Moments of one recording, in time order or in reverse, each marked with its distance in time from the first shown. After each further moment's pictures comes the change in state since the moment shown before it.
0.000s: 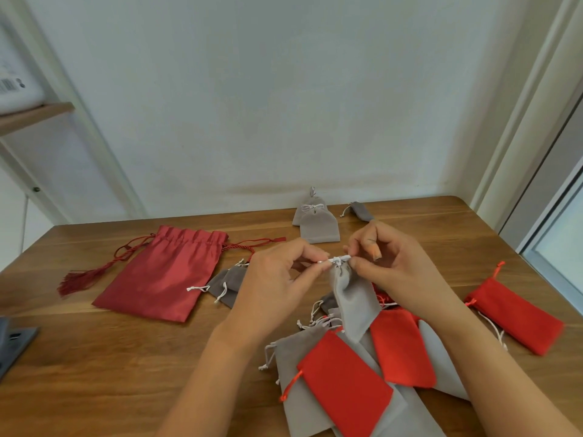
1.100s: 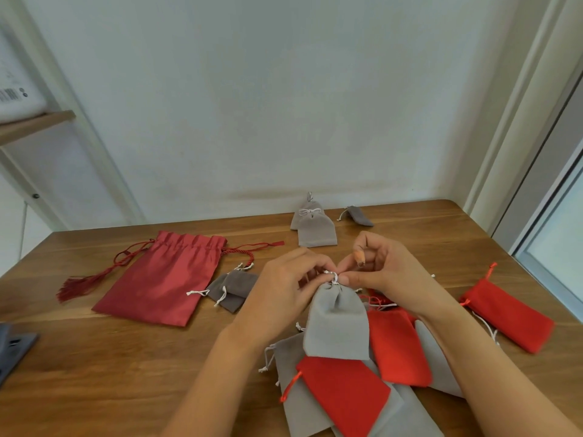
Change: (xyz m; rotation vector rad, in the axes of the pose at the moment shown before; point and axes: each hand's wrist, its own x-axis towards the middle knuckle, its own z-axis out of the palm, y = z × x) left_hand -0.001 -0.005 0.006 0.159 -0.135 0.154; right_hand 0.001 0.001 -0.003 0.228 -0.092 0.257
